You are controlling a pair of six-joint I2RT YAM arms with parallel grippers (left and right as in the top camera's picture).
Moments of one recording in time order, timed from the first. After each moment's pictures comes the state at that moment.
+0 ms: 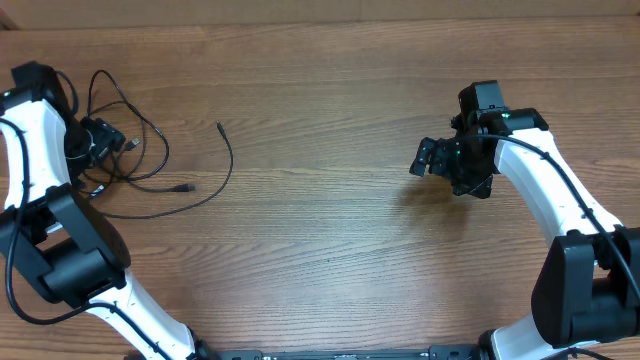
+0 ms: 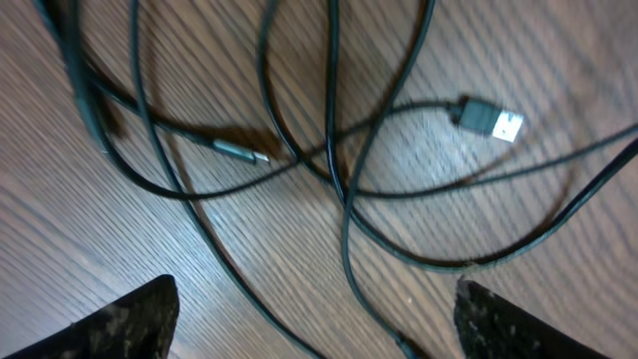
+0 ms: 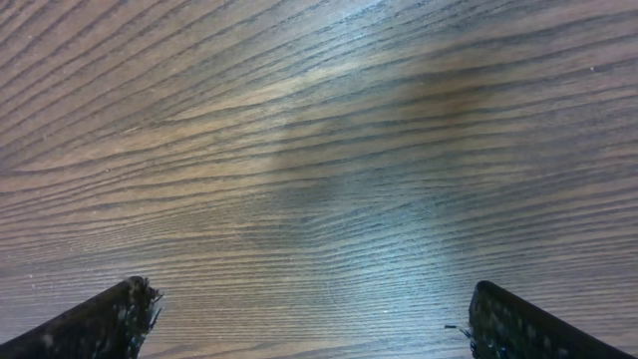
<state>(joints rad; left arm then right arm) 0.47 2.08 1.78 -1.17 -0.07 -0.49 0.10 1.73 1.26 -0.98 -0.20 0.41</state>
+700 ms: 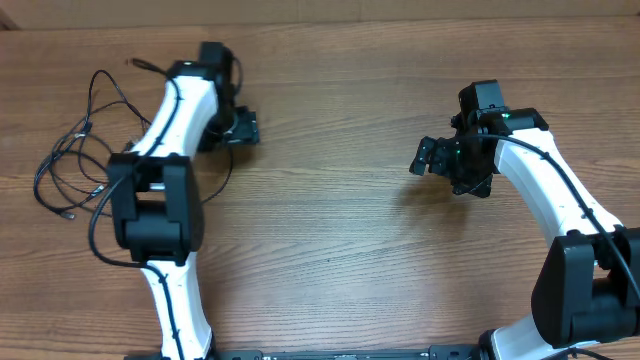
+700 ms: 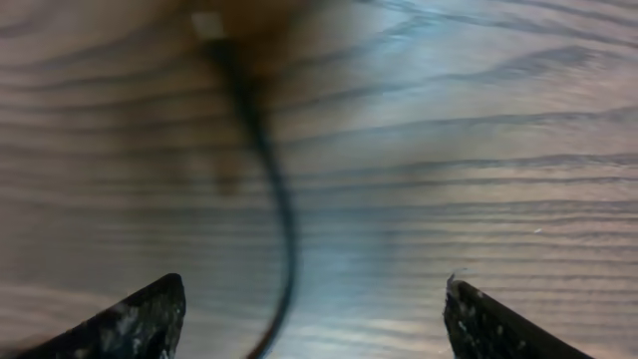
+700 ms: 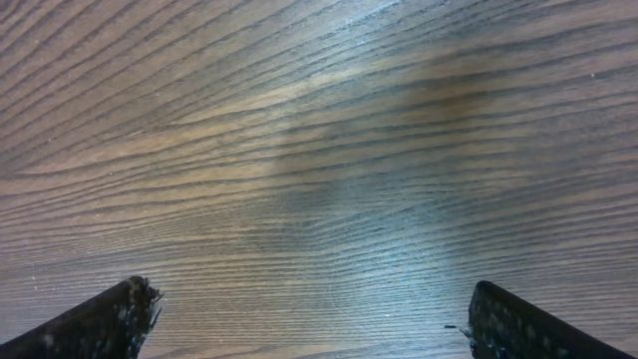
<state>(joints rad) -0.08 2.22 1.78 -1.07 -0.01 -0.25 0.10 1.73 1.26 -0.97 -0.20 0.41</state>
